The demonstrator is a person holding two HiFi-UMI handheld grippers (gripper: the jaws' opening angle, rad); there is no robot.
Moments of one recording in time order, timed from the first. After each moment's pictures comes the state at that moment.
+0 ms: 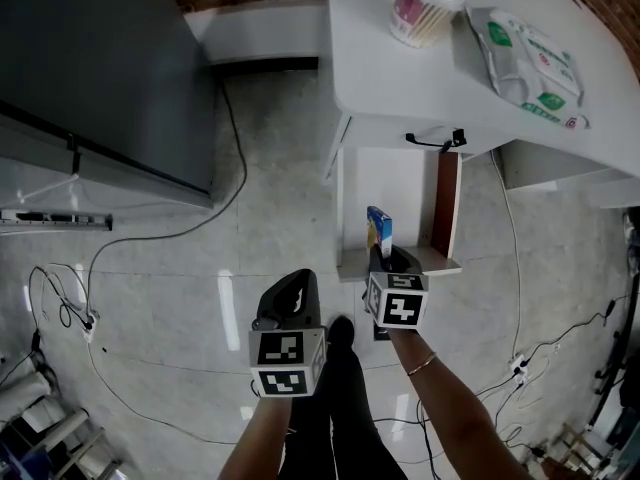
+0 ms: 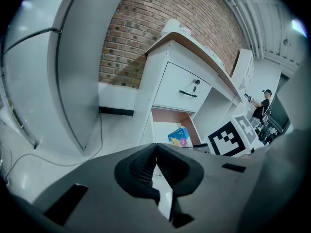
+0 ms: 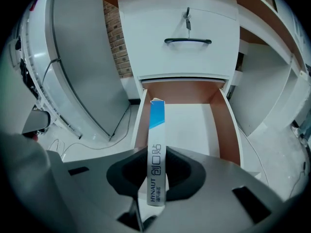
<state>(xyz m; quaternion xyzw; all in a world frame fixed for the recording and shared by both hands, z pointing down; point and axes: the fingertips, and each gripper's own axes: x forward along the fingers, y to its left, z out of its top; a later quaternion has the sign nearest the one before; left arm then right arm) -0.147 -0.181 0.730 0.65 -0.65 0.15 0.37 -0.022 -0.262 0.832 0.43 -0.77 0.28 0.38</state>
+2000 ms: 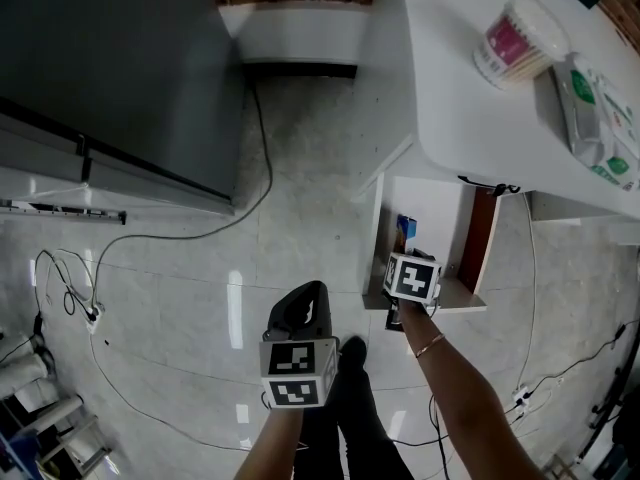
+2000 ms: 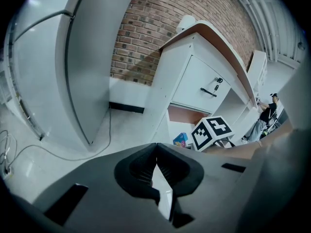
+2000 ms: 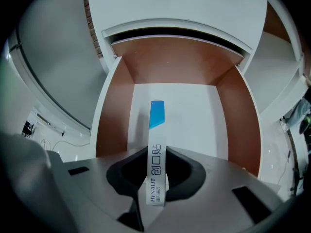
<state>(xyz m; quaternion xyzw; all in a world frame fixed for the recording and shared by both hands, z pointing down) -0.193 -0.203 0.773 0.61 -0.68 0.15 0.39 -0.041 -0.326 0.924 0.46 -0.69 0.32 0.46</state>
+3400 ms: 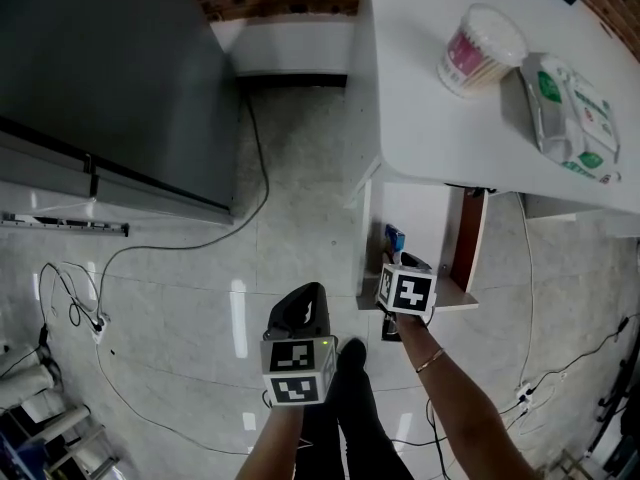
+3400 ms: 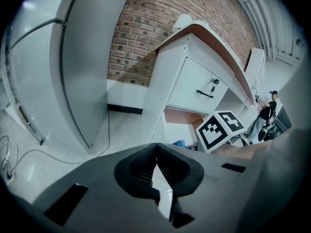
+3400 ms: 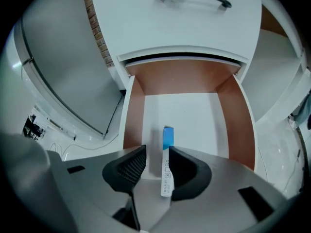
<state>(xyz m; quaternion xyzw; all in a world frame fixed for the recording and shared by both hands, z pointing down) -0.186 -0.209 0.752 0.61 -0.67 0.16 0.39 -0.050 -0.314 0.877 0.44 -0.72 0.34 0.43</state>
